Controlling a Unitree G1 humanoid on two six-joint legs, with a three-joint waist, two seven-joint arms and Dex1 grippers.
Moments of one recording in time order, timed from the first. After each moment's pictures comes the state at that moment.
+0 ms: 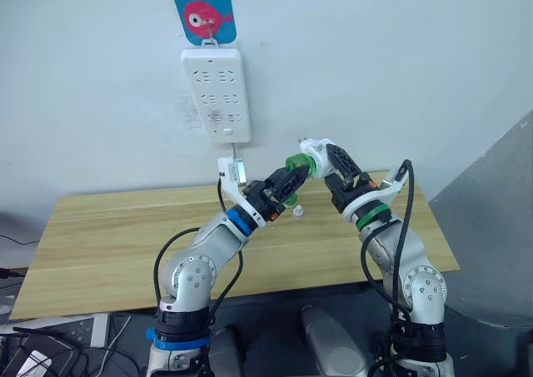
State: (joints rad) left arm -0.29 0.04 0.05 -0.31 -0.89 0.69 -0.34; right arm -0.22 0.05 -0.03 -0.38 1.61 0.40 -0.42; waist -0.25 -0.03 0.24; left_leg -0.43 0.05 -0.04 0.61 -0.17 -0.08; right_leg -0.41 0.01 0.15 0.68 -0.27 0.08
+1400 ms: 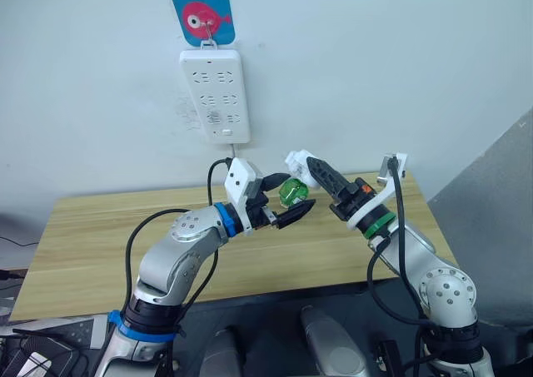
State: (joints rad) left arm -0.36 0.36 -0.13 -0.31 -0.53 0.56 -0.63; right arm -0.23 -0.22 0.04 -0.50 1.29 0.60 -0.17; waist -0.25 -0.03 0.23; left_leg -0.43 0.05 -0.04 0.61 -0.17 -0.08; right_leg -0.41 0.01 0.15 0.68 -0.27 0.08
